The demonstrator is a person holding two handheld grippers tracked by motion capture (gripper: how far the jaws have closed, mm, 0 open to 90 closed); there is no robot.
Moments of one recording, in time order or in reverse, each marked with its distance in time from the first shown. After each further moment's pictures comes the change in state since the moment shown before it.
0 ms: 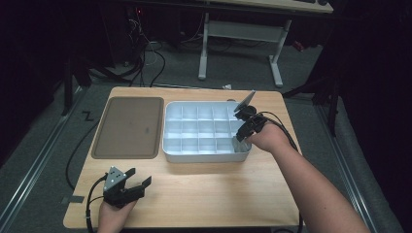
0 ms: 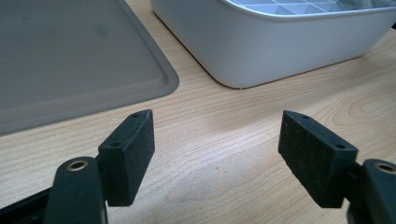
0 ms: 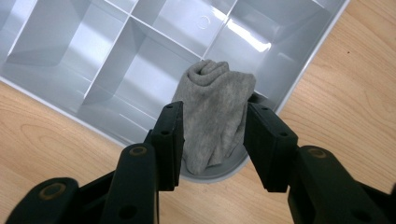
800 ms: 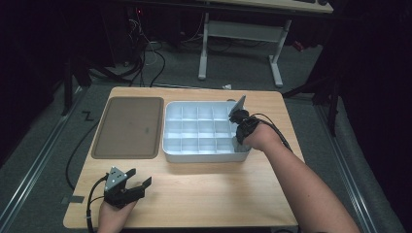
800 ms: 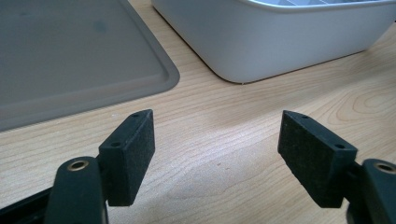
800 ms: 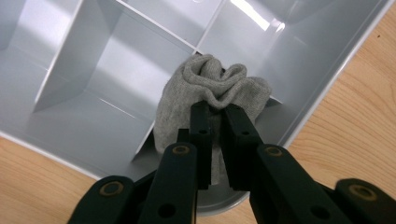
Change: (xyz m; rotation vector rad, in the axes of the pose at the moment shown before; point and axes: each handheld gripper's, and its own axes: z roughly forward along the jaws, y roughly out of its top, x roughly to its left) left arm 0.001 -0.002 0.003 0.014 0.000 0.003; right arm 0.000 0.015 0.037 0.142 -0.025 -0.012
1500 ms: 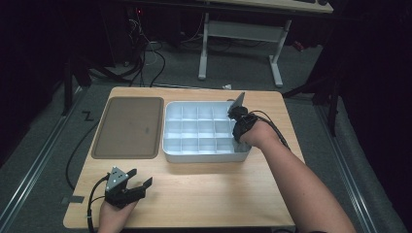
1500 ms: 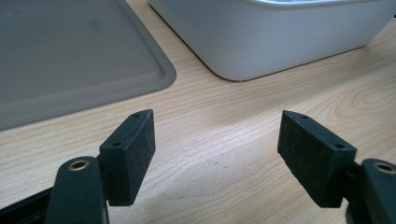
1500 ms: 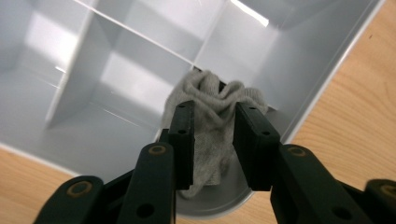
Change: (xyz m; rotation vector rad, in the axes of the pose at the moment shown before) left arm -0.002 0.000 0.002 0.014 -0.007 0.013; right arm 0.001 0.009 -0.004 0.012 -0.009 0.051
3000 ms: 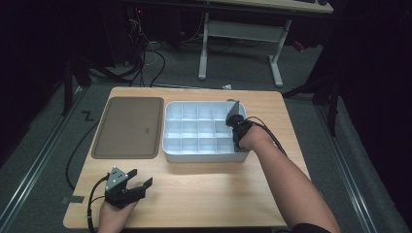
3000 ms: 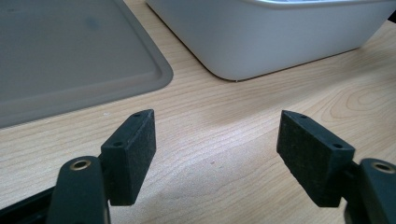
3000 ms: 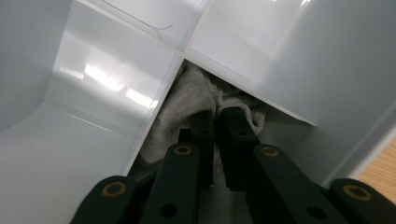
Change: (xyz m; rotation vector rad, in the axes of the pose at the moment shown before) left arm 0.000 0.000 -0.001 -0.006 -0.013 -0.012; right arm 0.000 0.009 0.044 0.129 -0.010 0.005
